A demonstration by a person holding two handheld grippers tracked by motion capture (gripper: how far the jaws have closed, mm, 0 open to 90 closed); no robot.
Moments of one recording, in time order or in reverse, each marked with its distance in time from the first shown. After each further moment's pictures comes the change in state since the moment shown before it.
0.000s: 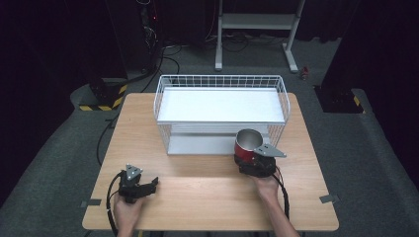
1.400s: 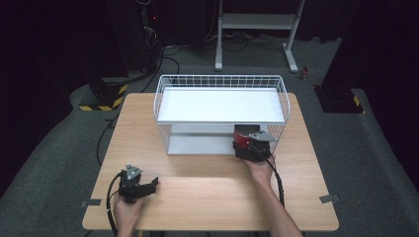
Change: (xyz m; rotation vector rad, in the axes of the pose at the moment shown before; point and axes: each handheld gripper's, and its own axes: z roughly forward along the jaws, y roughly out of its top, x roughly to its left) left arm 0.000 0.000 0.000 -0.001 -0.001 0.002; right arm -0.020 0.014 0.049 0.039 -0.095 0.035
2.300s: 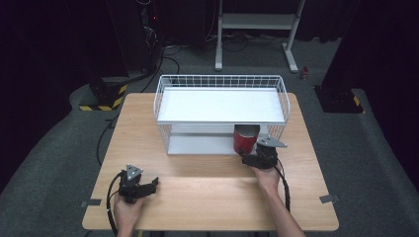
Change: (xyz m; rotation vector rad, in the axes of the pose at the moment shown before) left arm 0.000 0.000 0.000 -0.002 -0.003 0.005; right arm -0.006 -0.013 -0.030 0.043 0.032 0.049
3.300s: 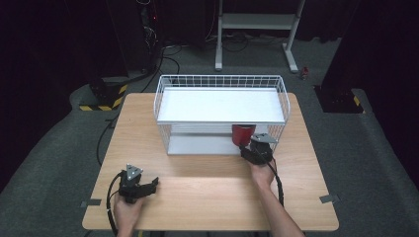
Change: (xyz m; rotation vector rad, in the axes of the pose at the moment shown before) left arm 0.000 0.000 0.000 0.000 0.000 0.000; right arm 0.007 0.009 0.022 0.035 -0.117 0.003
